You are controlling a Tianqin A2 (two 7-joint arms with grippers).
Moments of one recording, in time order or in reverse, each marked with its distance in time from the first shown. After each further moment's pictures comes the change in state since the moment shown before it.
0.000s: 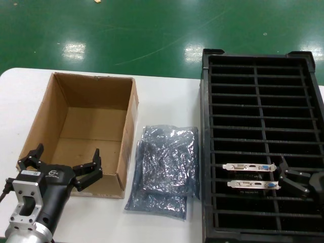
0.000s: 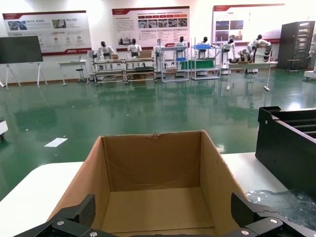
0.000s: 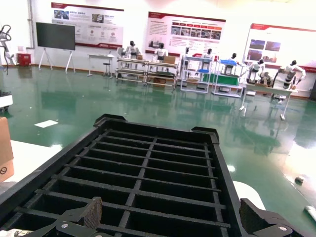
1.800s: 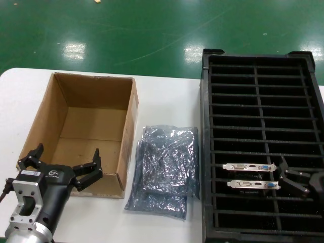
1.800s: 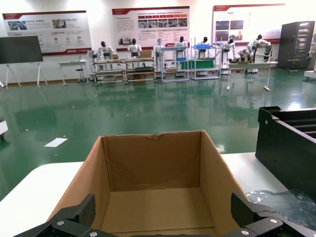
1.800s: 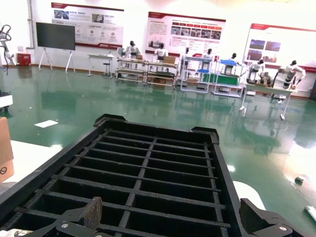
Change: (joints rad) left arm 0.000 0.000 0.000 0.000 0.000 0.000 0.000; right arm 0.000 0.000 0.000 0.000 0.000 0.000 0.000
